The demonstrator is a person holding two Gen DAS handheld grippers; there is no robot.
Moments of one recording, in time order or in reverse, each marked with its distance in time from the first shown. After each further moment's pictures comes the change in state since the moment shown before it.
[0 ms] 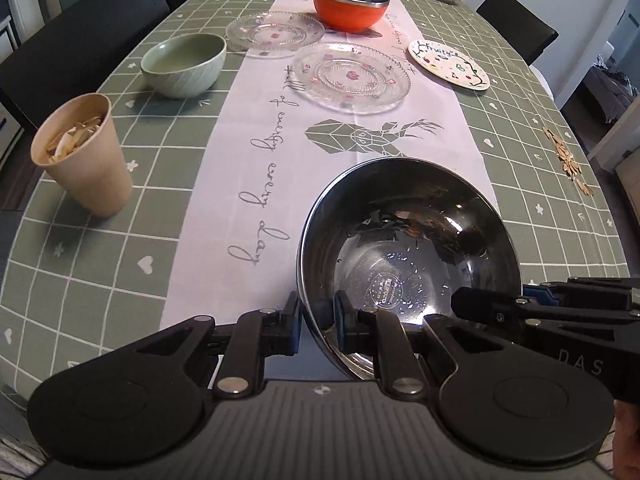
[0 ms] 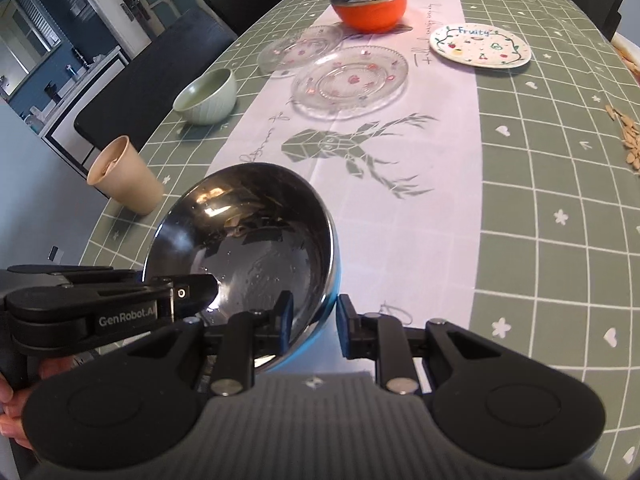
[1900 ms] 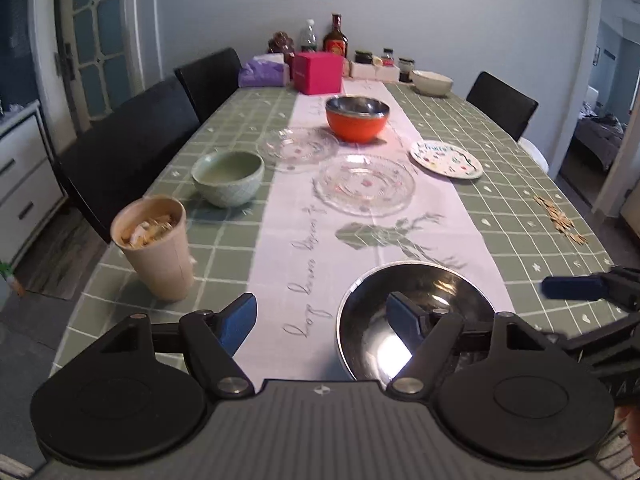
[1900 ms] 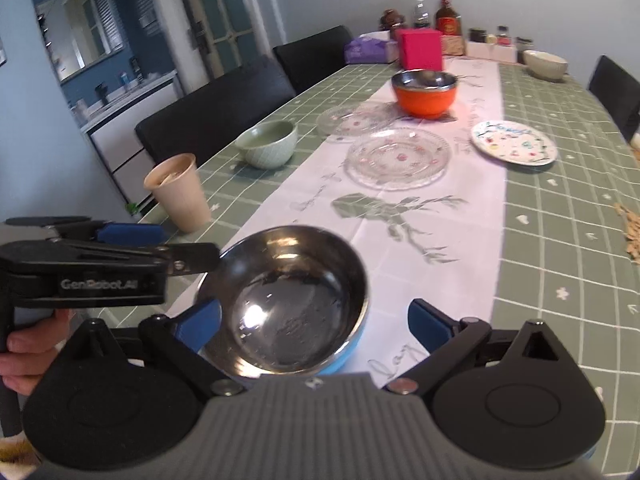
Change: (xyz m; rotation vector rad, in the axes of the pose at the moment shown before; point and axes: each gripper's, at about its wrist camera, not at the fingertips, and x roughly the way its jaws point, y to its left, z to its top) left arm -0.061 0.012 -0.021 0.062 -0.362 0.069; right arm -0.039 0.023 -0.020 -0.166 -0.283 -0.028
